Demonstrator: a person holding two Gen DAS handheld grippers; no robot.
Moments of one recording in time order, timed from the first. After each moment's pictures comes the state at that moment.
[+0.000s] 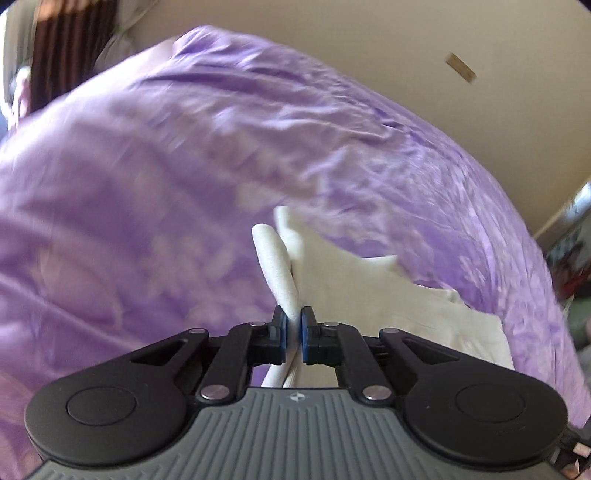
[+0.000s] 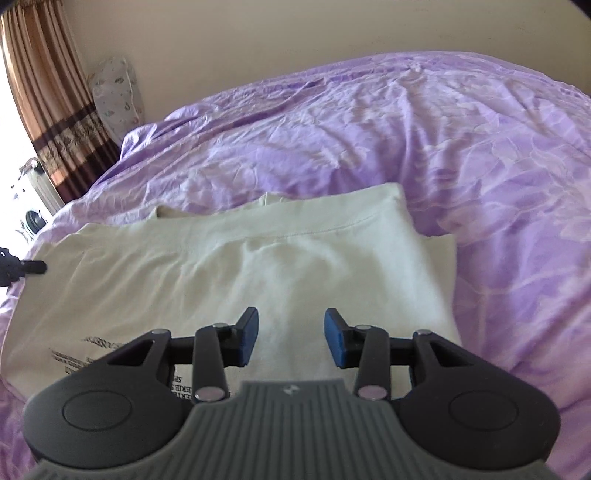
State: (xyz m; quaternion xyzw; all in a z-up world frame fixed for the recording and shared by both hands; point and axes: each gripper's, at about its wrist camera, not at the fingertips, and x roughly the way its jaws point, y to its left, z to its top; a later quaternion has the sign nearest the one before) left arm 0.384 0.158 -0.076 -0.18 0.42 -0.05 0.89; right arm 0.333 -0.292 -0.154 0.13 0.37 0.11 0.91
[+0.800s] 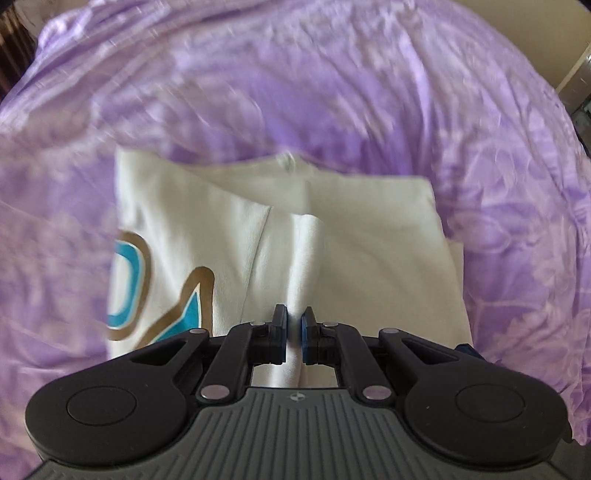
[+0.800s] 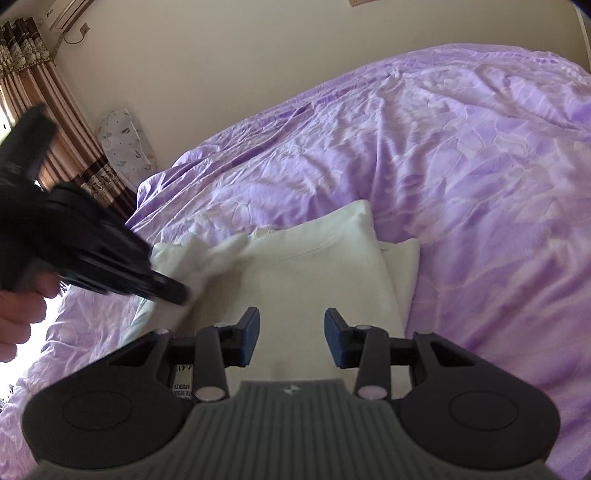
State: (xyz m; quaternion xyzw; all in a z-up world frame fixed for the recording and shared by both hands) left arm 0.445 -0.143 -0.095 -0.02 0.59 -0.05 0.81; right arm 0.313 -0.351 -0.150 0.22 0.34 0.13 0.90
